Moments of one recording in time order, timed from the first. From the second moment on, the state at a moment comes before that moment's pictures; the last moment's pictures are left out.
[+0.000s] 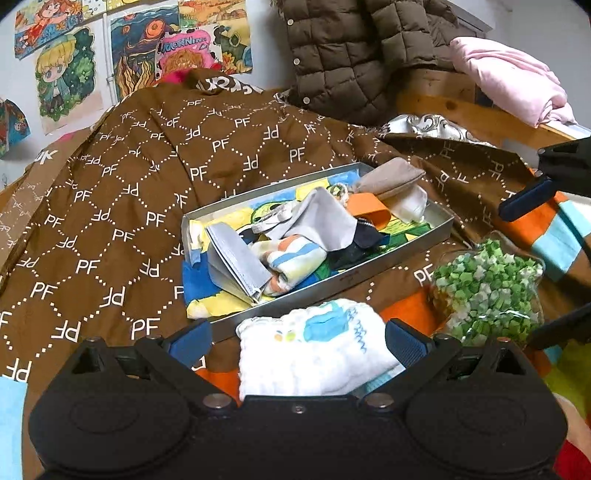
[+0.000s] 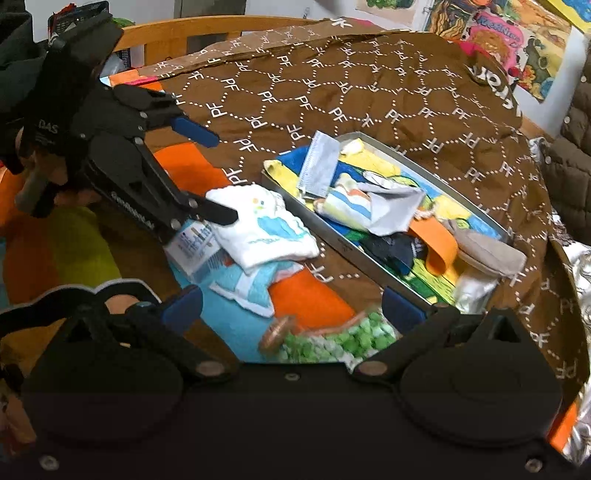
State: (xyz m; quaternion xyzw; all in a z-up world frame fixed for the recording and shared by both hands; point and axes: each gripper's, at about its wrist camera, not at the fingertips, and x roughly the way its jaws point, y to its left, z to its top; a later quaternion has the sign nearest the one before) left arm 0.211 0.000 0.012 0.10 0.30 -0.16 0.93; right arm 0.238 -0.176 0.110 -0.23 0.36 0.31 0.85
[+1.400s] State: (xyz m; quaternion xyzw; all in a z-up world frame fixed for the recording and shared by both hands) left arm 0.259 0.030 -0.011 0.03 0.39 -0.17 0.90; right arm 0.310 -0.128 0.014 -0.15 0.46 0.34 0.81
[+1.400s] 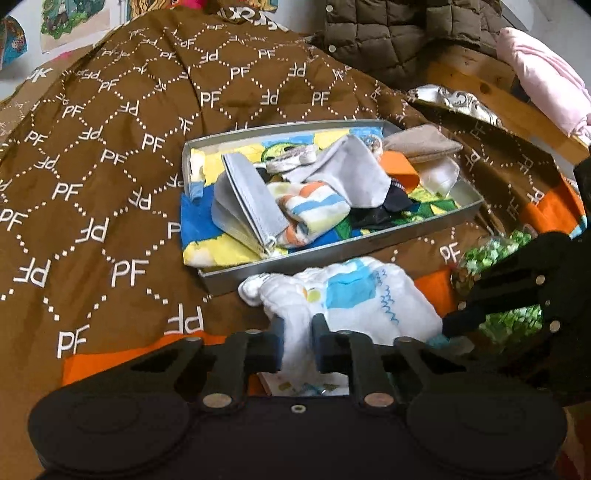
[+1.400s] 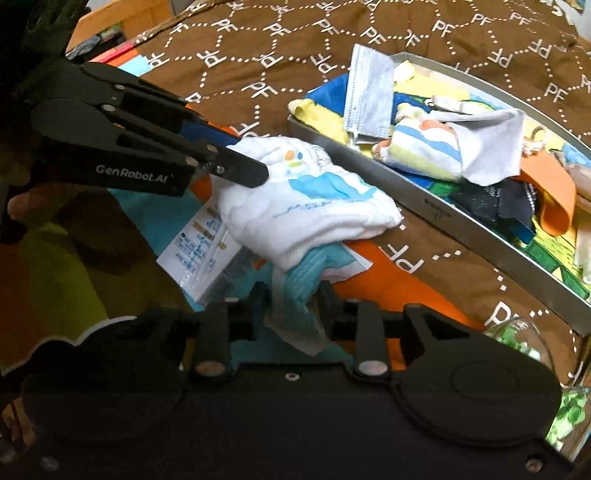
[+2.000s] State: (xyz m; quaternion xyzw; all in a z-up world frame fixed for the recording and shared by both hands) left arm 0.267 0.013 0.042 -0.02 0.32 -0.16 0.93; right arm 0.282 -0.176 0.082 -0.16 0.38 0.31 0.86
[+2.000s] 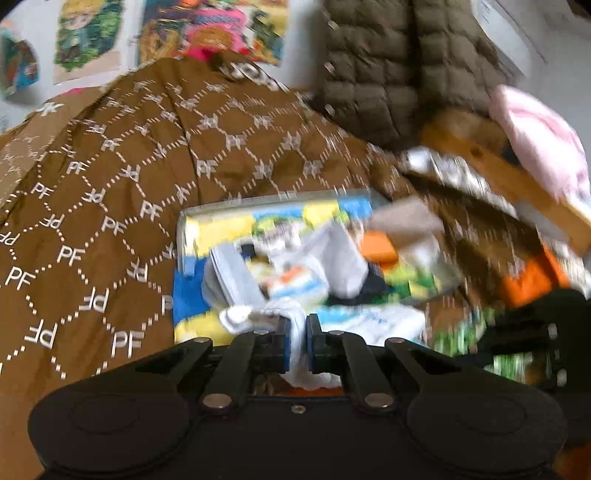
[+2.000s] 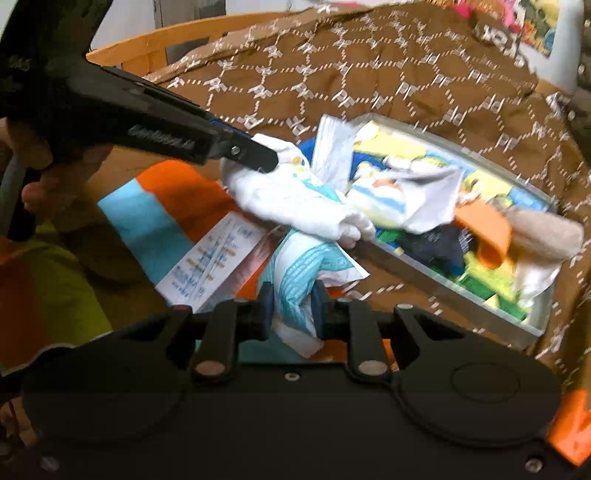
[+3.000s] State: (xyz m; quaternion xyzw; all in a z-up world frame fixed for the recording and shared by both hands) left arm 0.375 -0.029 0.068 -0.06 0.20 -0.05 0.98; right arm 0.428 -0.238 0.135 -0.08 0.27 0.14 0.95
